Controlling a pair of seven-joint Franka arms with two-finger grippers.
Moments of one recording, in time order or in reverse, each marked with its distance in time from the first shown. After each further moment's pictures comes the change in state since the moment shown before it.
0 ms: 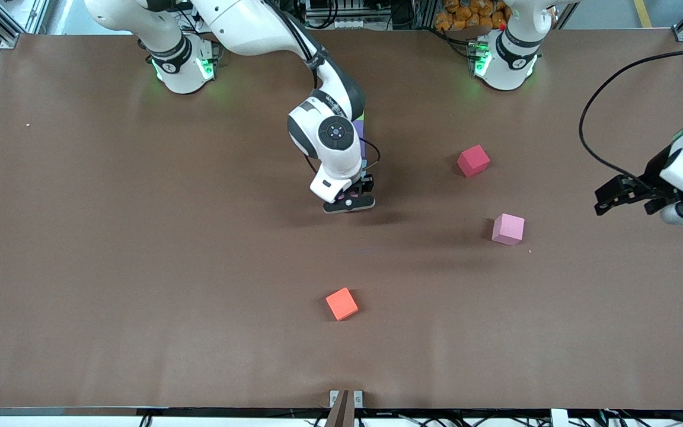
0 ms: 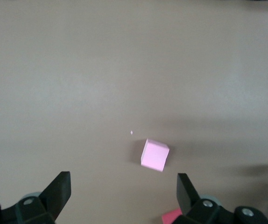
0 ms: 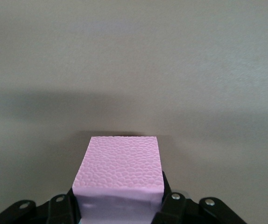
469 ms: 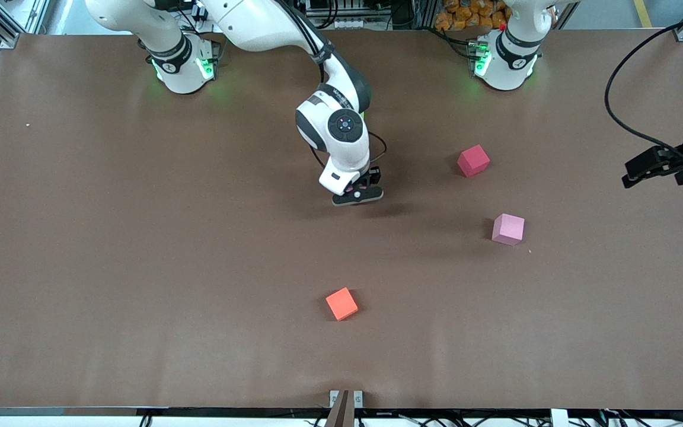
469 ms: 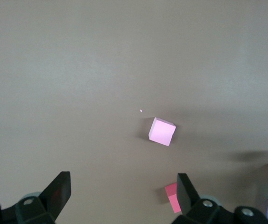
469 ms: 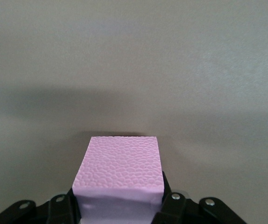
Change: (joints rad) left arm 0.007 -0.008 0.040 0.115 0.000 -0.187 0.016; right arm 0.036 0.011 0.001 0.000 0.010 0.001 0.000
